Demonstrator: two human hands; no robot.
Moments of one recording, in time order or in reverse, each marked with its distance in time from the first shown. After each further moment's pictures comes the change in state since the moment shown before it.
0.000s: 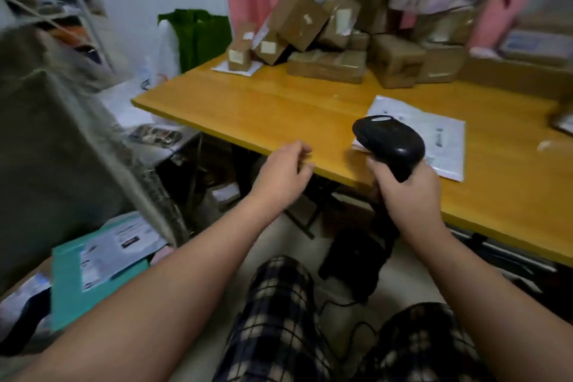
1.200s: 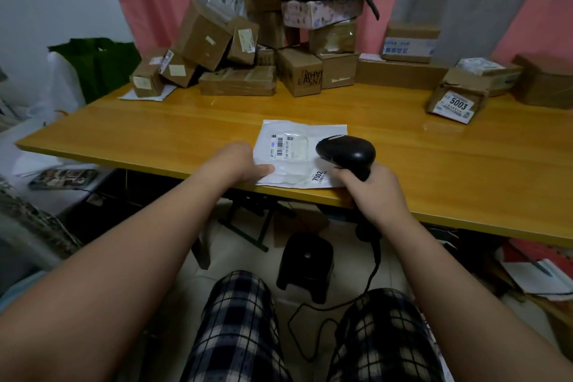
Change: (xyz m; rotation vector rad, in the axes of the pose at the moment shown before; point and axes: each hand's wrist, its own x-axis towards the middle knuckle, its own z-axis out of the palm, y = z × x) left_hand 0.064 0.069 0.018 0.515 -0.385 -0.156; right_hand 0.010 0.035 -0.085 -0.226 0.011 0.105
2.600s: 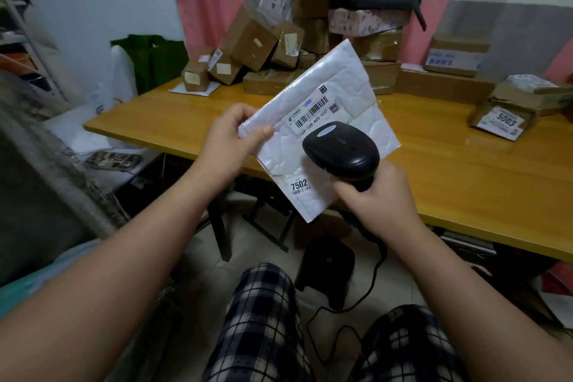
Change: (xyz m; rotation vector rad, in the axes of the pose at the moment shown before) left_hand -0.068 -0.062 -0.019 -0.974 0.553 0.355; right_hand -0.033 -0.052 0.033 -0.016 0.019 -0.404
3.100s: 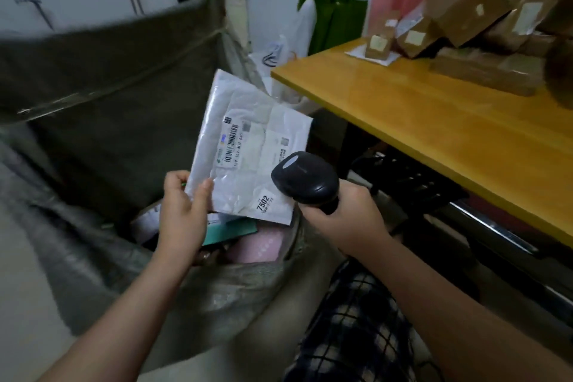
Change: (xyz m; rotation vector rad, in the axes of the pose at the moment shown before) left_hand -0.211 -0.105 -0.204 0.369 0.816 -0.444; right_hand -0.054 -0.117 0.228 0.240 -0.617 -0.146
